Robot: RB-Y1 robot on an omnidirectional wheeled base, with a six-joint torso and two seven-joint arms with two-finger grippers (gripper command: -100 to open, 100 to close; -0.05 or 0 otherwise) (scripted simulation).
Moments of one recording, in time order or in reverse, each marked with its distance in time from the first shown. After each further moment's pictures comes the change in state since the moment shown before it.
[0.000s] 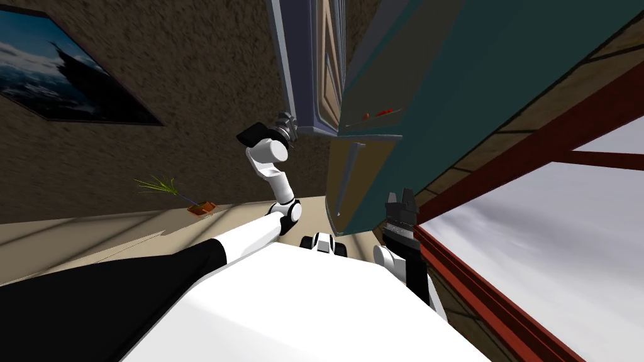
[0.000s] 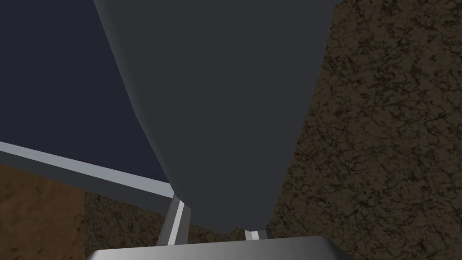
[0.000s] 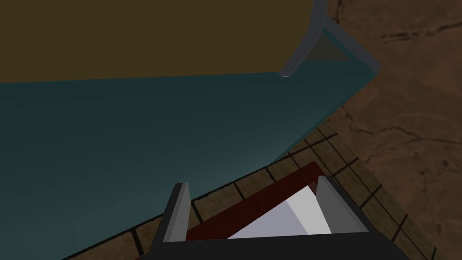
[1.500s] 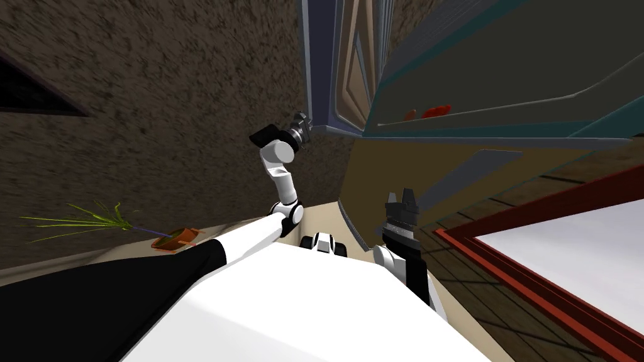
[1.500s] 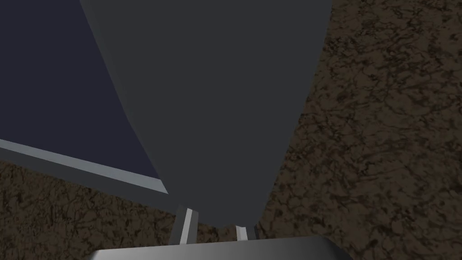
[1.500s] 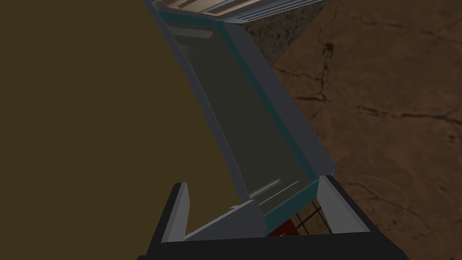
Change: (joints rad) left arm -0.002 -0.030 -0.074 0.042 0.218 -0.005 0.009; right arm 0.000 0.000 0.000 0.000 0.000 0.000 0.000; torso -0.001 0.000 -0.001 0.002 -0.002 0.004
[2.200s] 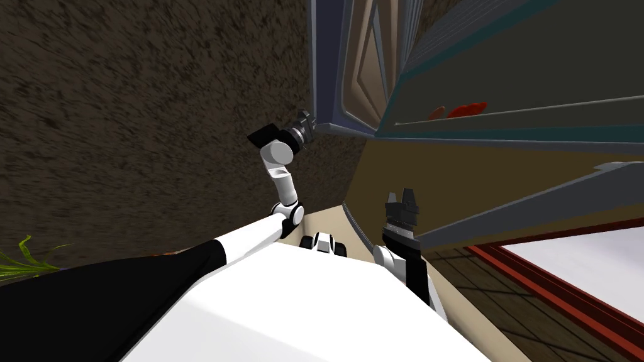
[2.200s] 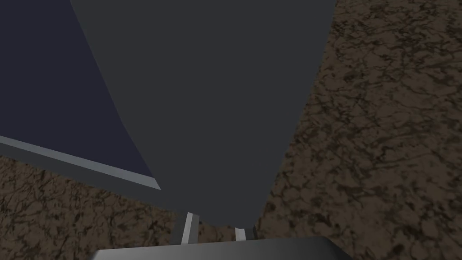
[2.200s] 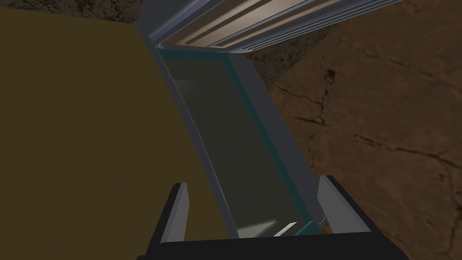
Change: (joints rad) left arm 0.009 -0.011 -0.019 -0.038 0.100 0.030 0.001; right arm 0.000 0.000 0.000 0.000 0.000 0.000 0.000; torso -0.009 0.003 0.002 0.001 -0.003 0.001
